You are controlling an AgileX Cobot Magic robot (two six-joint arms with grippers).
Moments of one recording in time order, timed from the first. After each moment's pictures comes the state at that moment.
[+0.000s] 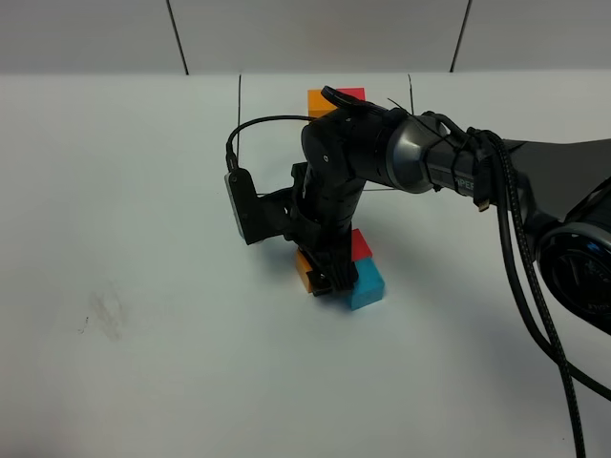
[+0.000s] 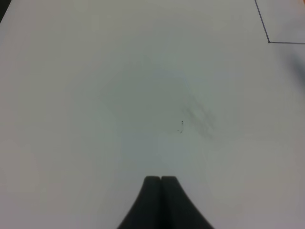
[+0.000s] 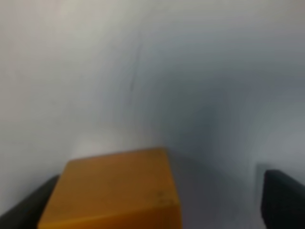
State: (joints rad) left arm -0.06 -0.01 -0.51 0.08 1.08 -0.11; right arm 0.70 2.28 -1.66 0.08 0.83 -1.19
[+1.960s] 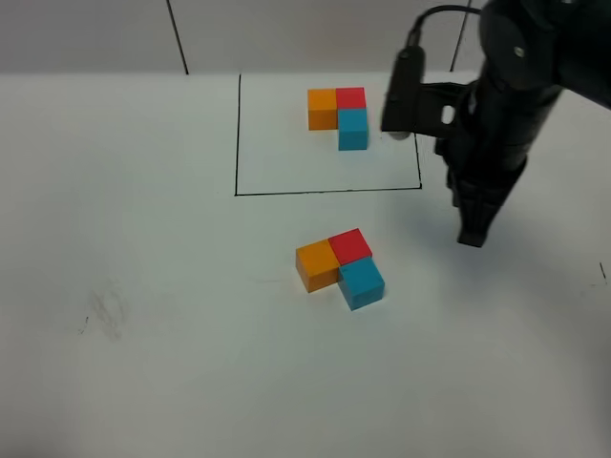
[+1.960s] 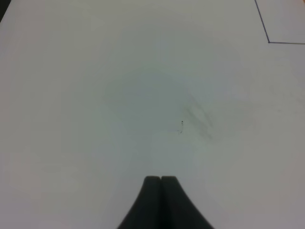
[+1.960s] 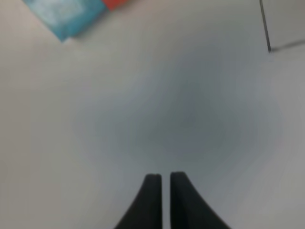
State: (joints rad) left arm -0.06 -0.01 -0.51 0.08 1.08 -0.11; right arm 0.49 1.73 -1.38 -0.08 1.09 -0.72
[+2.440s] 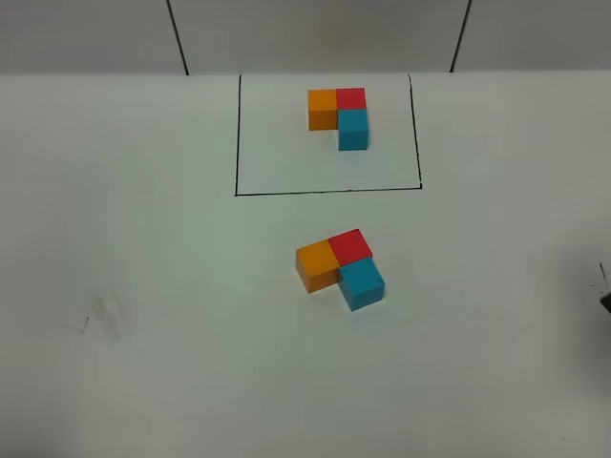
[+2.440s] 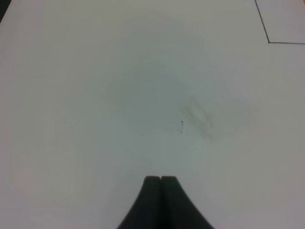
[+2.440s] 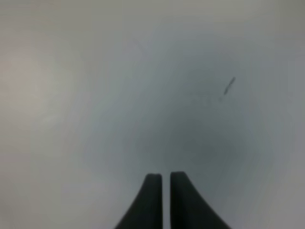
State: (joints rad) left arm -0.06 -0.01 -0.51 0.08 1.08 -0.11; right arm 0.21 1.05 -0.84 -0.08 1.01 -0.28
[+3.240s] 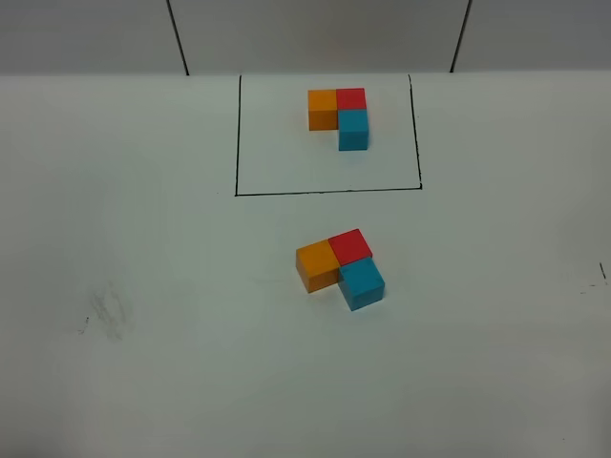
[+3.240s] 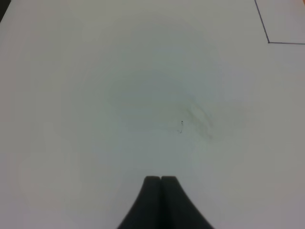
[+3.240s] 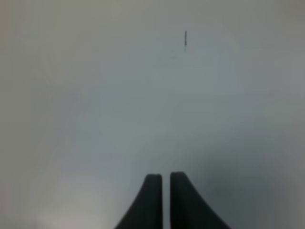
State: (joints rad) left arm -0.06 -0.01 -0.51 0.08 1.08 -0.11; right arm 0.20 0.42 -0.51 -0.14 1.07 0.19
